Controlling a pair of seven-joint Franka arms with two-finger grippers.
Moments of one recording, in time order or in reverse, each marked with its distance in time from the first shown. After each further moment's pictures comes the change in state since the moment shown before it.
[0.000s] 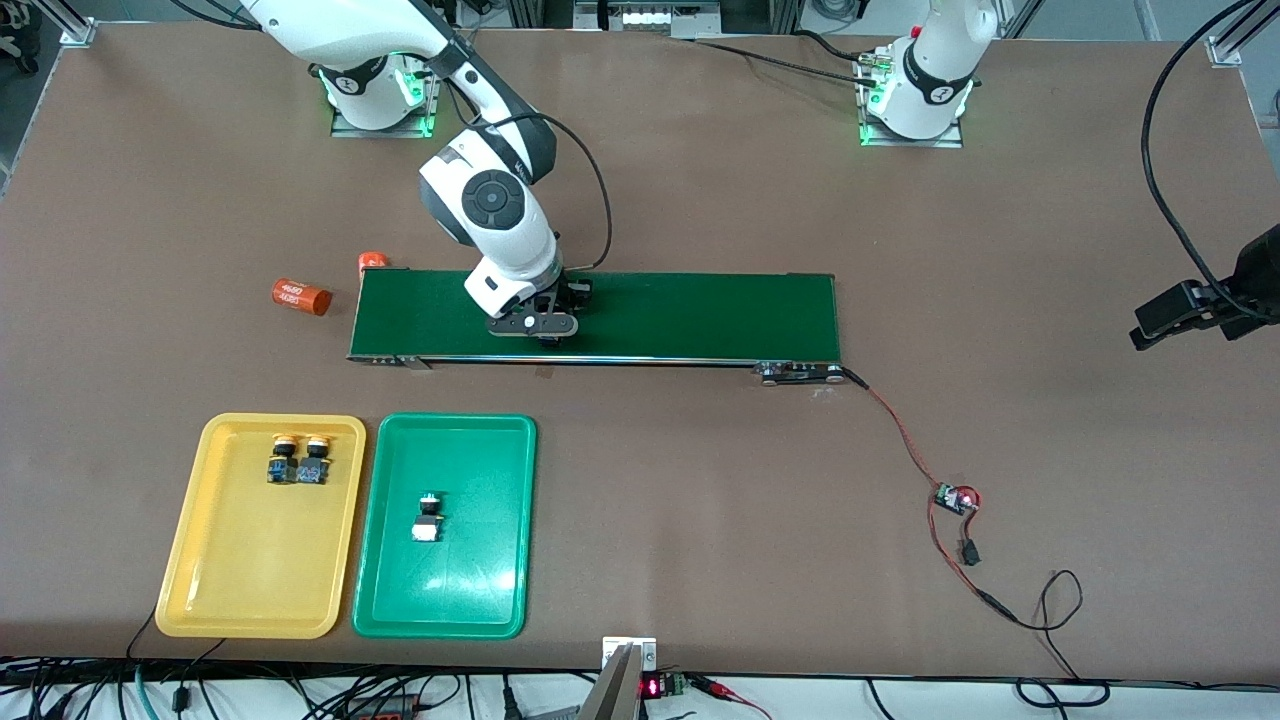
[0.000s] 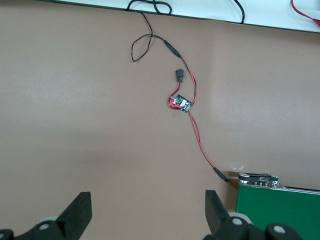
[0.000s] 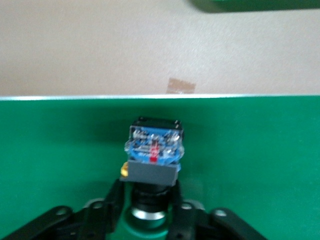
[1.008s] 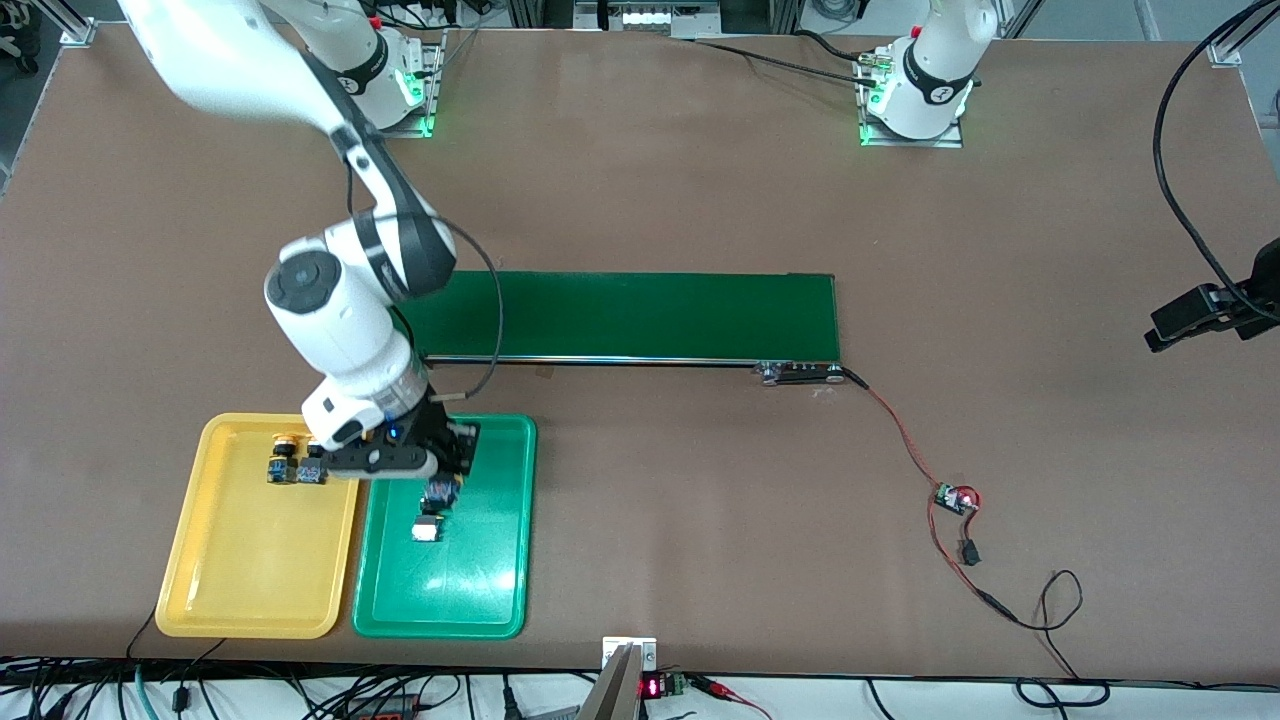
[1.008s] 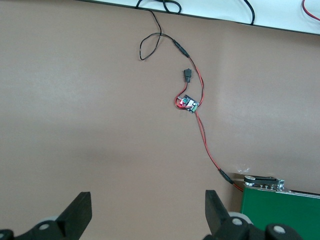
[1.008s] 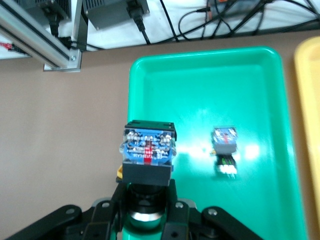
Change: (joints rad) left arm 0.022 0.004 0.004 -0.001 0.000 0.000 -0.001; right arm -0.084 0.201 -0.205 0.452 0.001 0.194 -0.313
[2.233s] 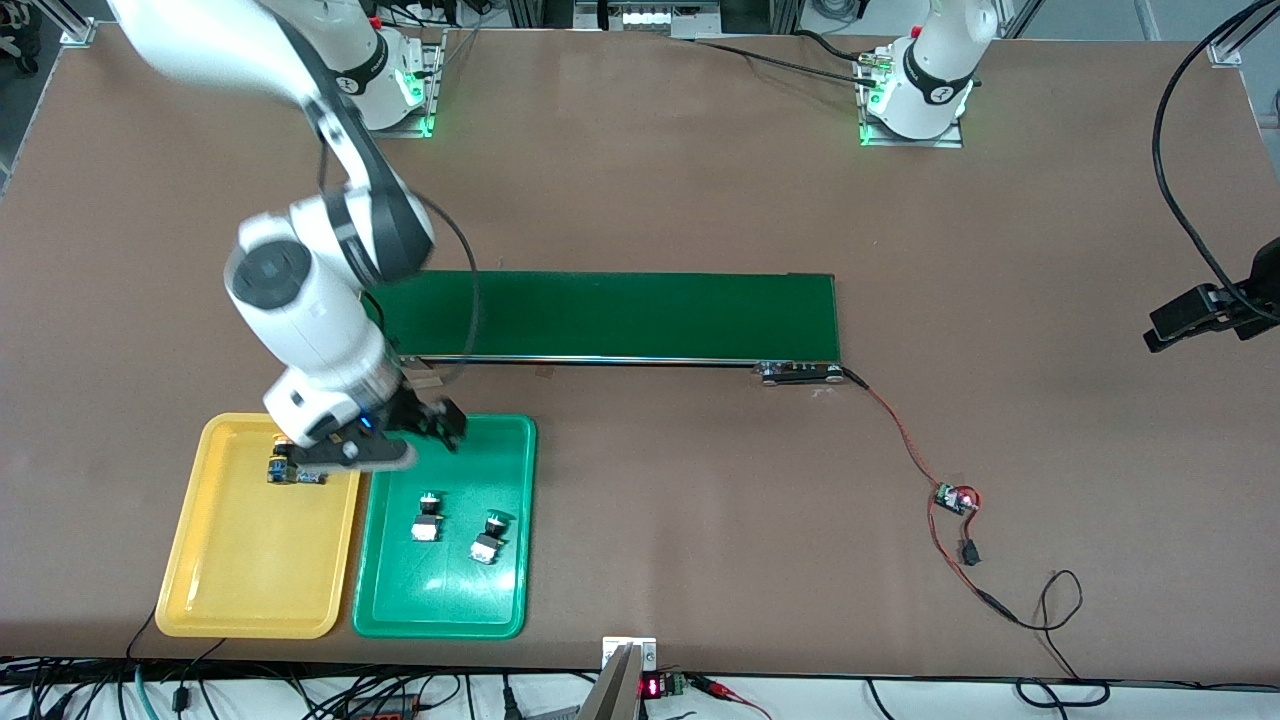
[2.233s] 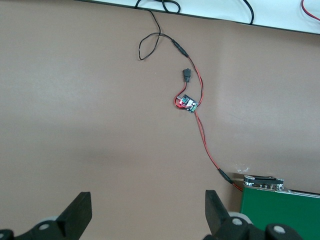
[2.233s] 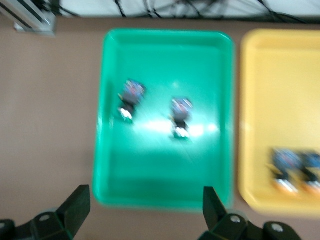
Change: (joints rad) left arm -0.001 0.000 -0.003 0.000 0.000 0.000 0.000; right arm -0.010 -0.263 -0.020 -0.053 -0.001 -0.448 -0.081
